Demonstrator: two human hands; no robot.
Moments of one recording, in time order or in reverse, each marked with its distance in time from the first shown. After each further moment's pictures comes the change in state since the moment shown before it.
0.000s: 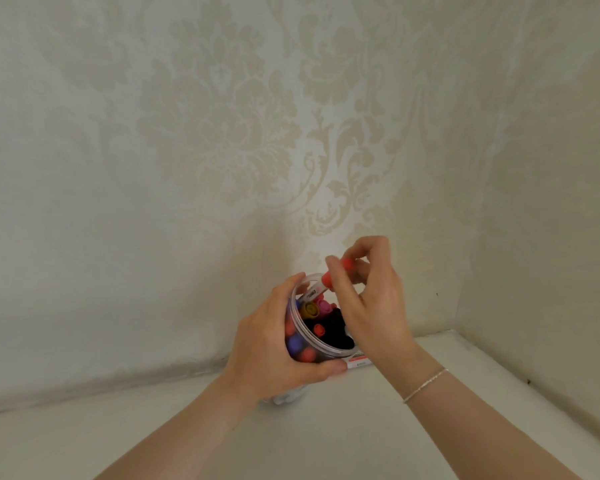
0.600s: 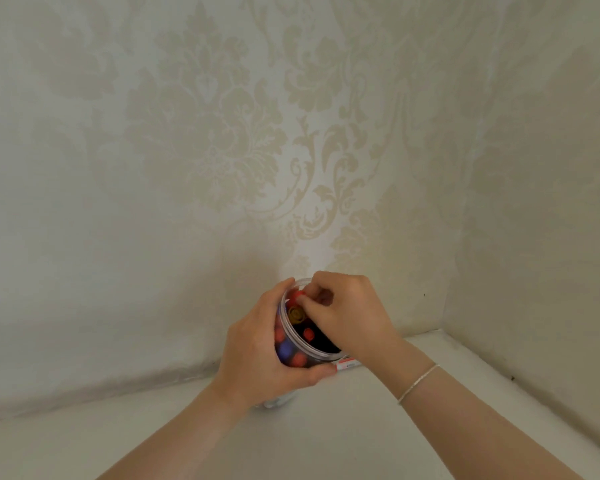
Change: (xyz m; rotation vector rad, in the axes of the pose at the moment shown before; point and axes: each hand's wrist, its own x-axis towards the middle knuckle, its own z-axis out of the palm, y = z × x) left_hand -0.002 0.005 0.002 -0.014 0.035 0.021; right_hand 0.002 -0.002 -0.004 -0.316 -0.276 0.035
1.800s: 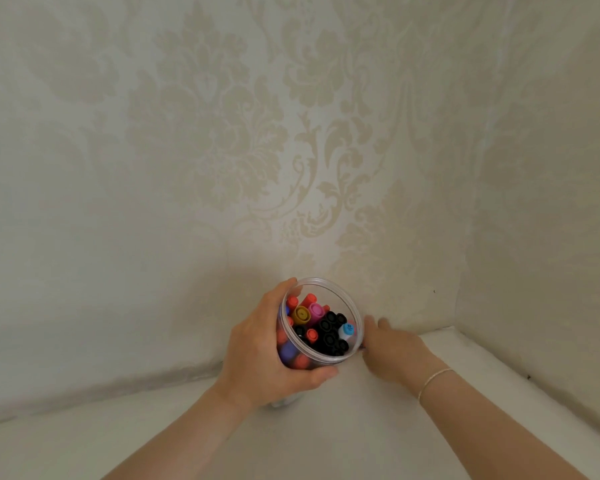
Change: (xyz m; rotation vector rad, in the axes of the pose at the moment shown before) left_hand -0.001 0.000 -0.002 0.010 0.007 -0.007; right_hand -0.021 0.106 0.030 -0.714 -0.548 0.252
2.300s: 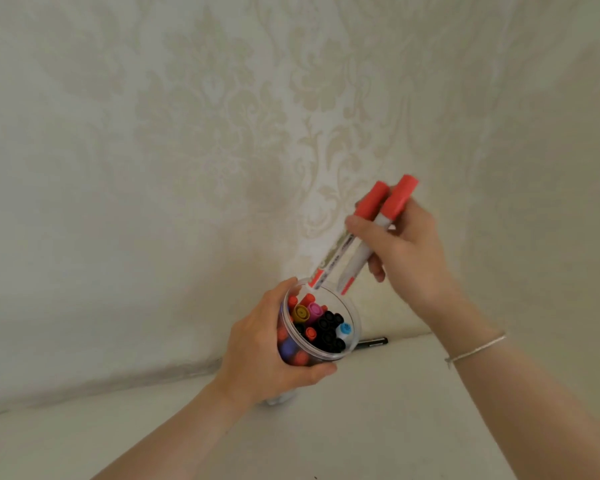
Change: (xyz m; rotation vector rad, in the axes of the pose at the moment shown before) left_hand 0.001 0.001 0.001 0.006 -0.031 -0.025; right_hand -0.057 -0.027 -0.159 1.421 0.595 -0.249
